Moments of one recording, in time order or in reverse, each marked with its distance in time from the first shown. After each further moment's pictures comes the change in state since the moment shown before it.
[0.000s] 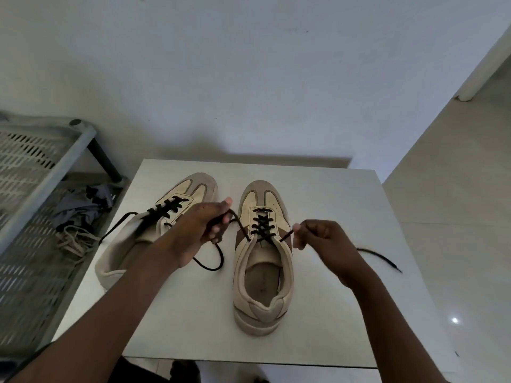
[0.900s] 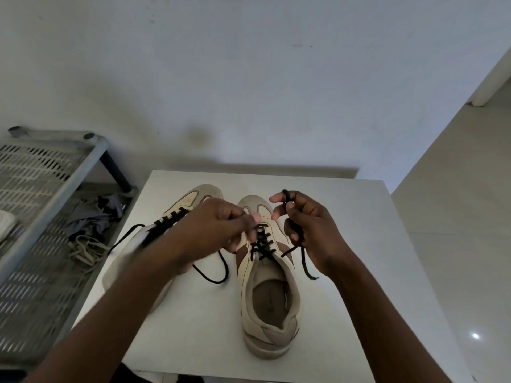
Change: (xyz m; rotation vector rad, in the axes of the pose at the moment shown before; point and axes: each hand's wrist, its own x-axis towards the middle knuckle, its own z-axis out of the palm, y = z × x) left_hand -0.029 0.060 0.026 0.529 0.010 0.099; right_hand 0.029 -0.051 0.014 0.470 -0.078 -0.062
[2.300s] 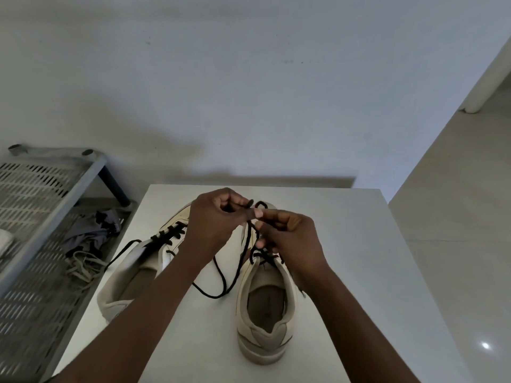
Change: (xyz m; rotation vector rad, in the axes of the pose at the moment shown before) left_hand 0.056 -0.023 0.019 -0.196 0.537 0.170; right_hand 0.002 -0.003 0.030 -0.019 0.164 0.002
